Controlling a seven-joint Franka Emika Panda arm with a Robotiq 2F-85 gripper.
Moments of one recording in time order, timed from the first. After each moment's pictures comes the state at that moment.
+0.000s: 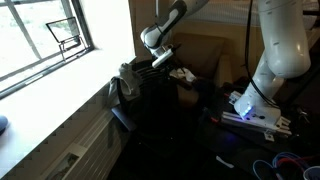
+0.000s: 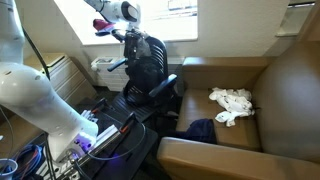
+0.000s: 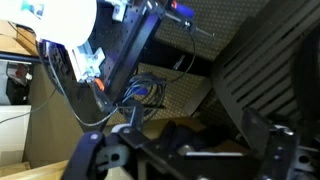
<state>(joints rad) 0.18 0.54 -0.05 -1.87 0.00 1.65 1.13</state>
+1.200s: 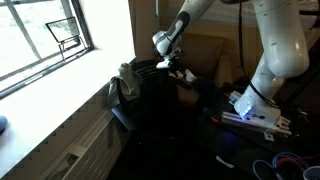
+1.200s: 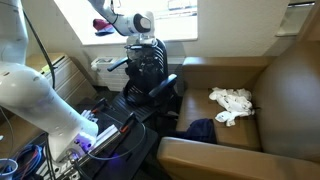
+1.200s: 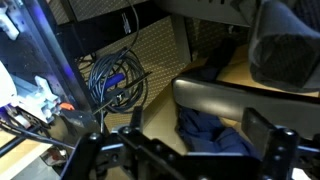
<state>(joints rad) 0.14 0.59 -0.18 -1.97 -0.08 2.00 1.79</state>
